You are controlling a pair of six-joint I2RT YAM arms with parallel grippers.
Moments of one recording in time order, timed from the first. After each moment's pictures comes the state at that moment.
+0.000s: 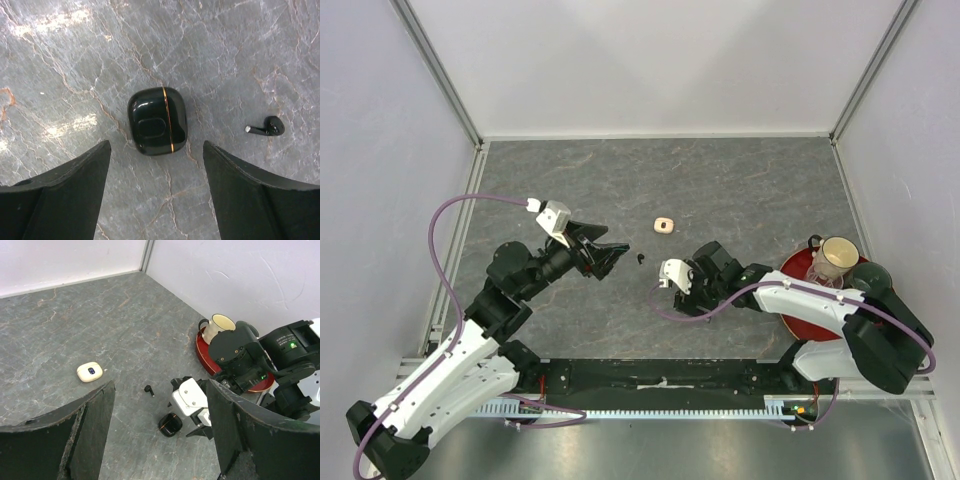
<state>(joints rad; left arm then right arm) -0.64 0.66 0.62 0.10 0.23 -0.32 0.79 1.31 0.63 -0.29 -0.21 -0.50</state>
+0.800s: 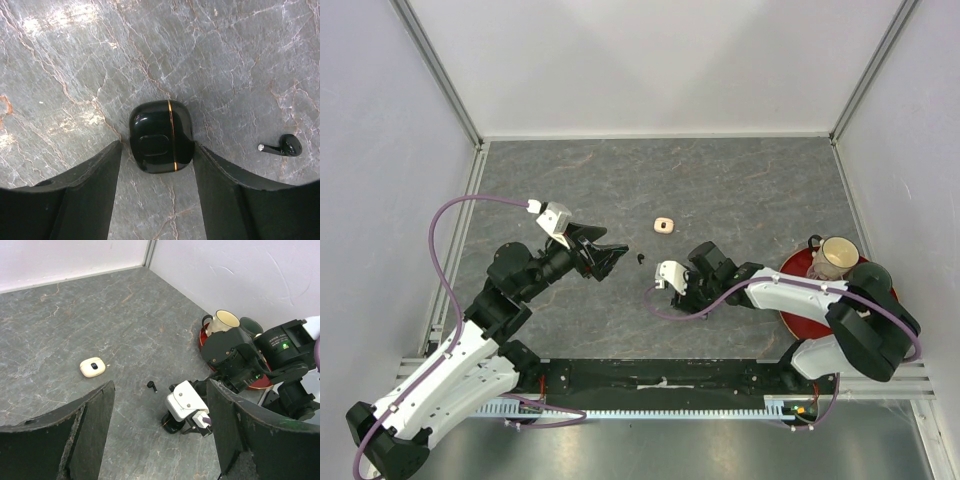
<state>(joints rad) -0.64 0.65 0.61 0.08 0.21 -0.30 0.79 1.40 0.63 -0.23 -0.26 -0.52</state>
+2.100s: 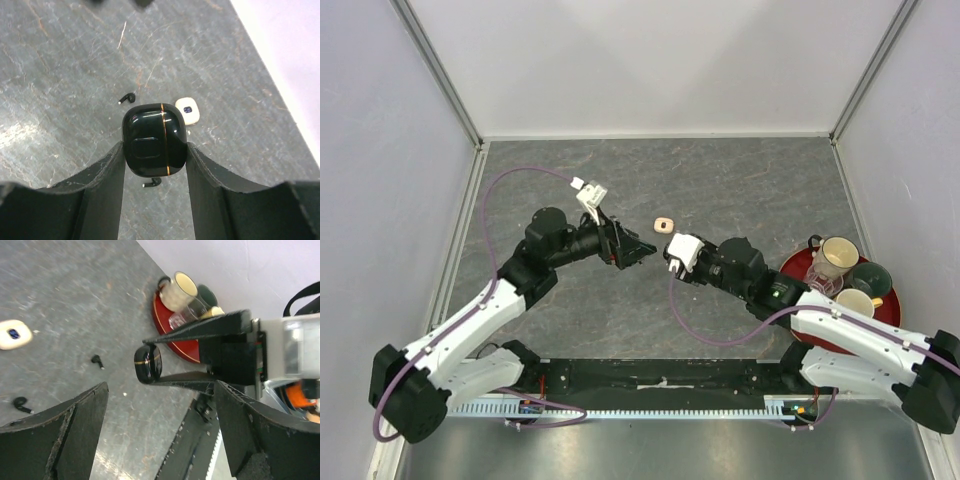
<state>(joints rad) -0.60 0.97 0.73 0.12 0.47 -0.53 0.88 1.01 0.67 -0.03 0.01 -0.47</state>
